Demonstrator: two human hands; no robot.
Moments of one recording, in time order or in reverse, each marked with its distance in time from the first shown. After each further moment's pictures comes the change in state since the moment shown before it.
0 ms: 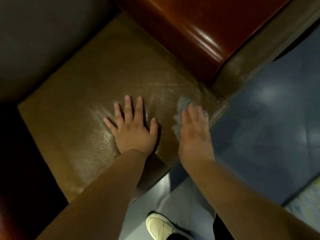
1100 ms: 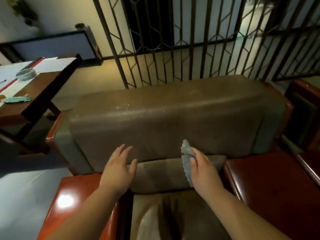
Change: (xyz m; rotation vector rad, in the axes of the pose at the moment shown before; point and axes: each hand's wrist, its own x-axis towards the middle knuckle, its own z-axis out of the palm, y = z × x) left_hand 0.125 -0.284 -0.494 -0.401 0.323 -0.418; right_hand 0.291 -0.427 -0.320 0.433 -0.214 -0.452
